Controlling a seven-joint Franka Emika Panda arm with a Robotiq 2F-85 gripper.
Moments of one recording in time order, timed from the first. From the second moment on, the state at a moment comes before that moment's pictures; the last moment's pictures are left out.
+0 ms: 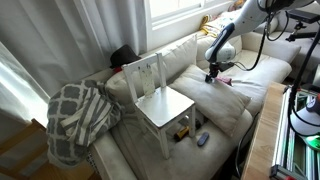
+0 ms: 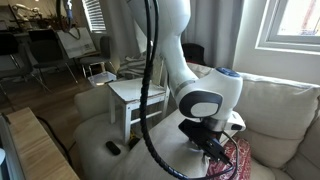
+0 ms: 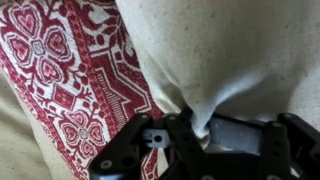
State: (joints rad) arm -0.59 1.13 0.00 -1.67 0.14 2.71 -0.50
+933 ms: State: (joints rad) arm -0.58 0.66 0.09 -2.10 0.03 2.78 -0.65
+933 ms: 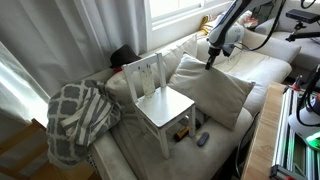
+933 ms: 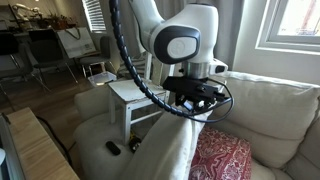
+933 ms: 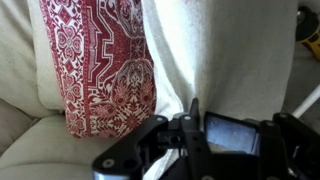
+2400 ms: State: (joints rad) arm -0.29 -0.07 -0.15 -2.42 -0.51 2.83 -0.56
